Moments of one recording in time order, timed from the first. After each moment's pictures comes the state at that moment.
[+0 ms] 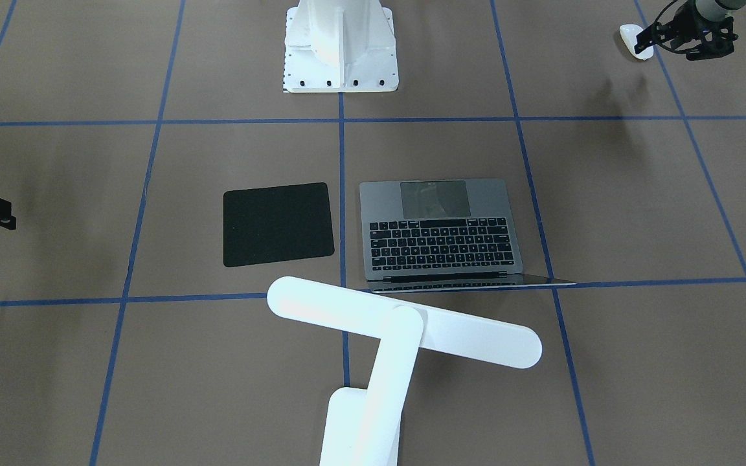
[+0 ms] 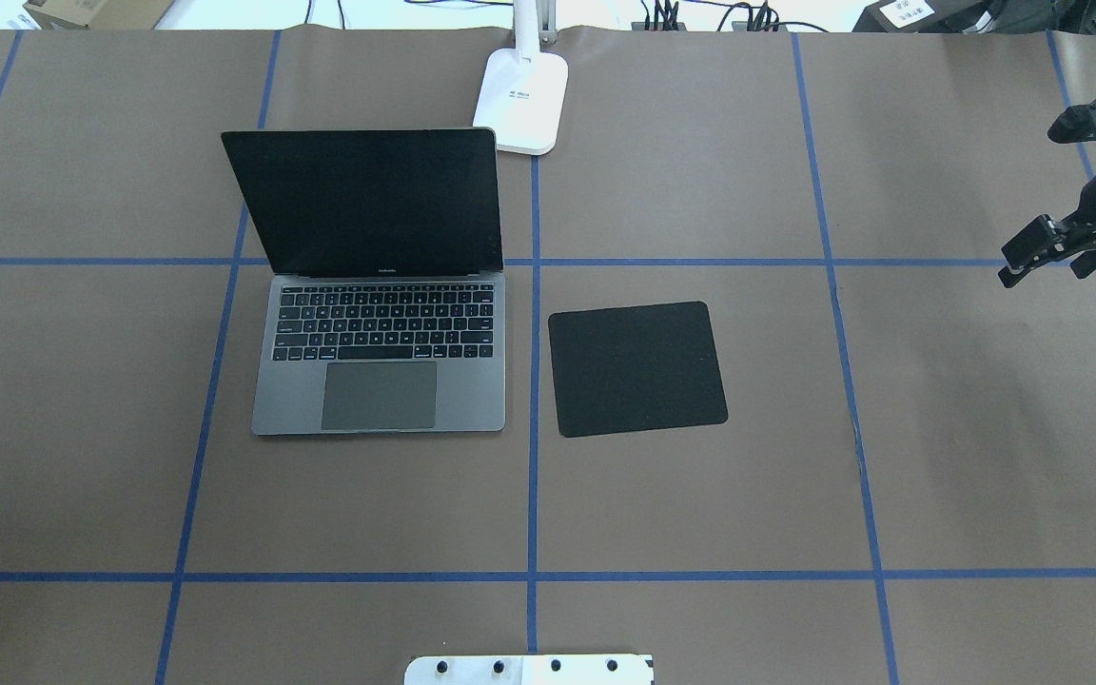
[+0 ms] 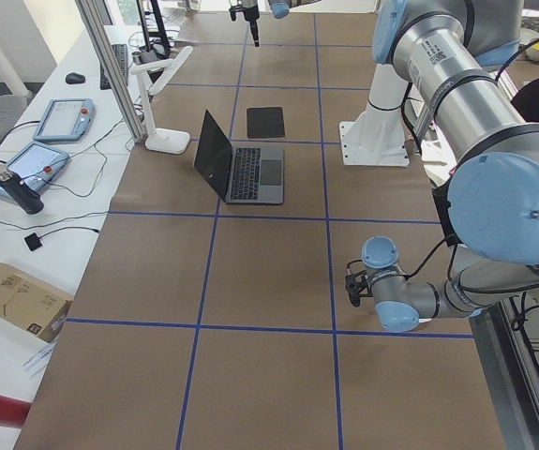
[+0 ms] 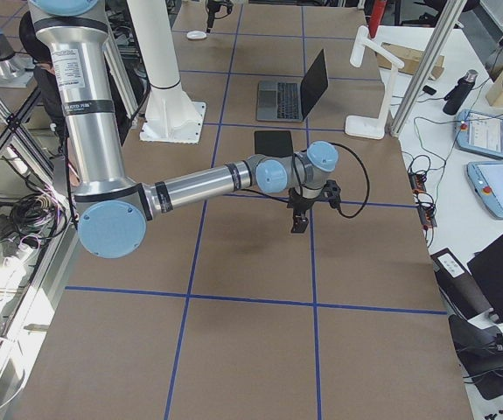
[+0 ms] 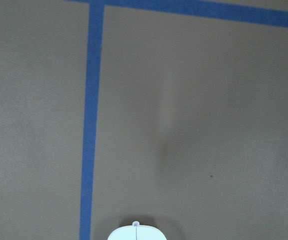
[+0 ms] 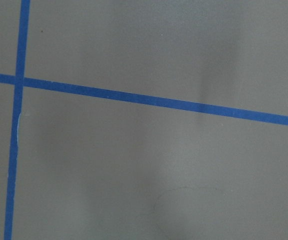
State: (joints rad) left arm -0.13 -0.77 -1.74 -2.96 -2.01 -1.57; right arm 1.17 -1.42 1.68 -1.62 2.35 0.29
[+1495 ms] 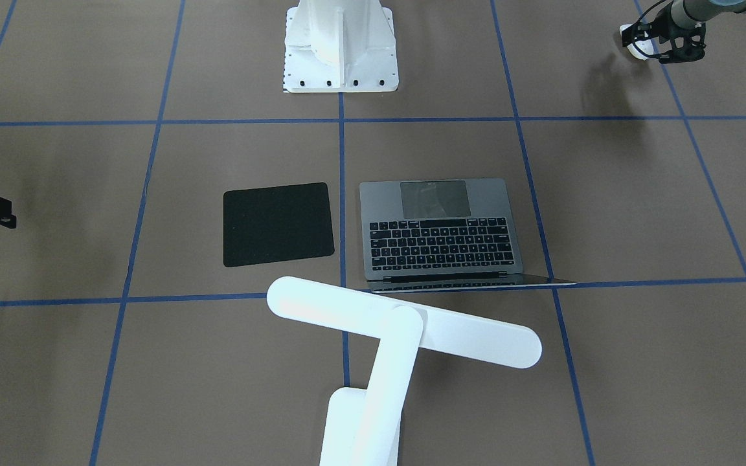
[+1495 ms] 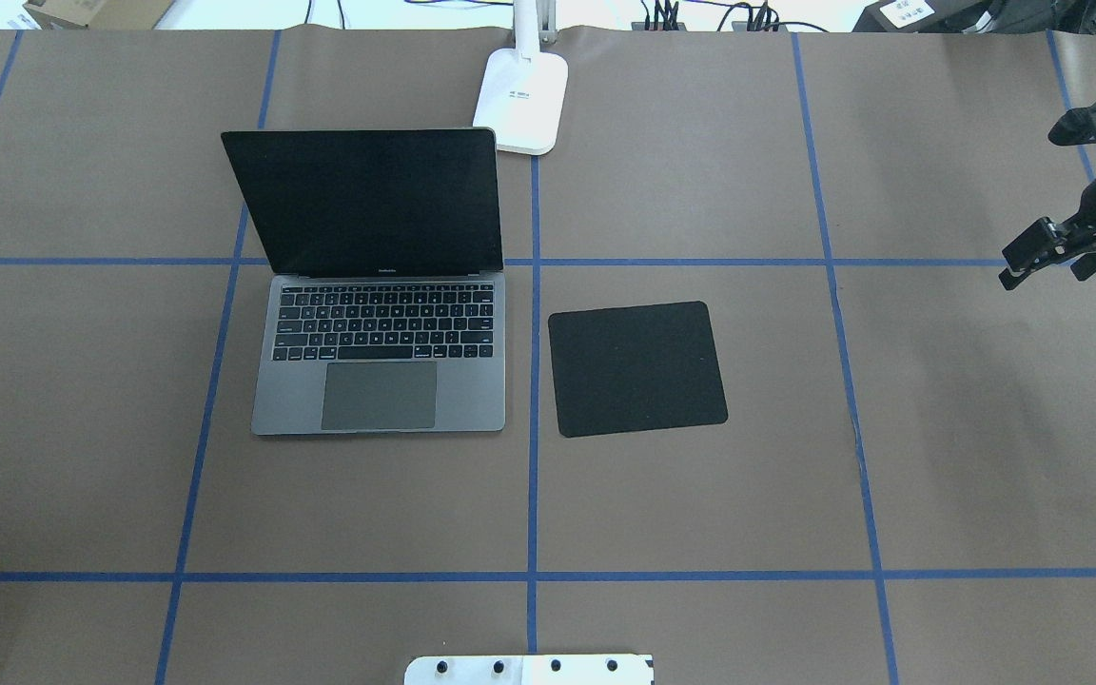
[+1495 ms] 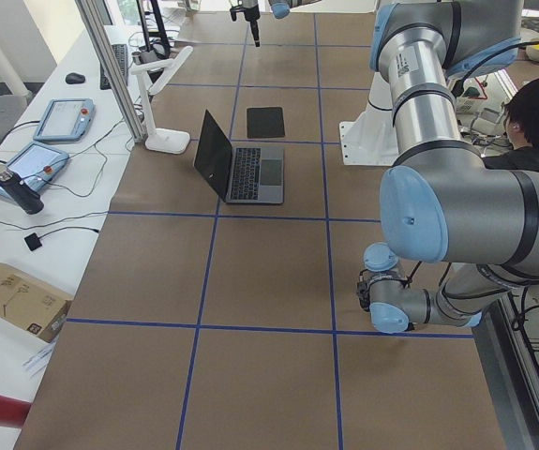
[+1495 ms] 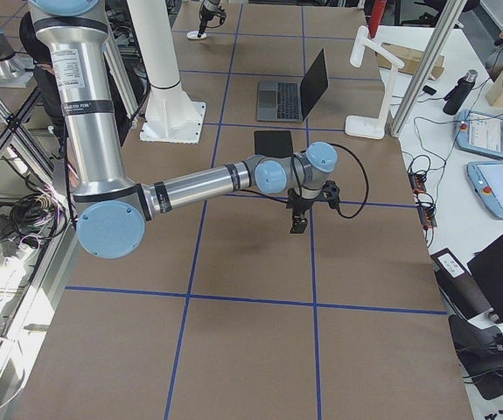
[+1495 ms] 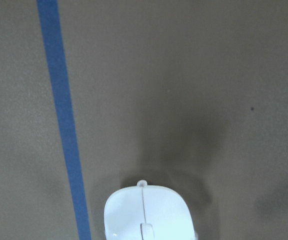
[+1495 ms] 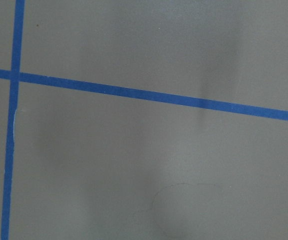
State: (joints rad) left arm 0.10 -0.82 -1.67 -2.96 -1.97 -1.66; right arm 1.17 -1.42 1.68 -1.61 2.35 0.29
